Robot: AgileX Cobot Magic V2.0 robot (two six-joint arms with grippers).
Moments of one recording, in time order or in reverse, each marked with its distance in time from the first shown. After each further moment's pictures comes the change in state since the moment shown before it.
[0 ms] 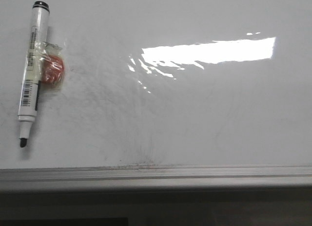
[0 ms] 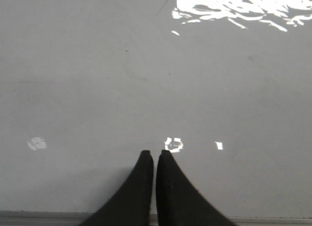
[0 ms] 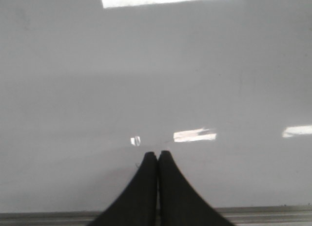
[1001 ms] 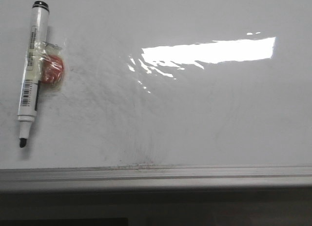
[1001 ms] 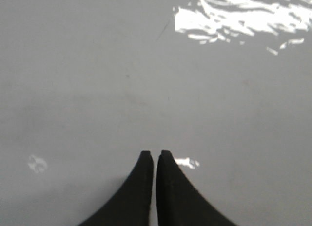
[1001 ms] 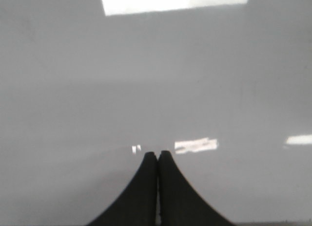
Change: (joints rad) left arm 0.000 0.000 0.000 0.009 -0.101 0.000; right arm 0.000 0.000 0.000 -0.002 -0.065 0.000
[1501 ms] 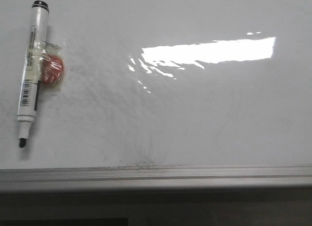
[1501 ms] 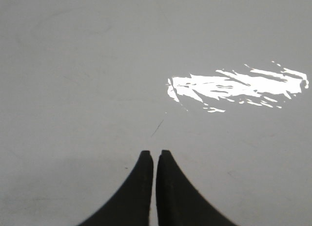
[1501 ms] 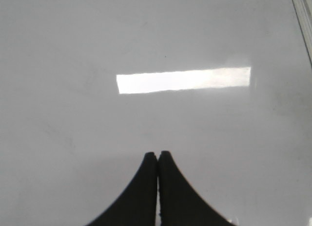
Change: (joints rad) left arm 0.000 0.000 0.000 -0.009 -0.213 0.000; right arm 0.000 0.000 0.000 -0.002 -0.258 -0.002
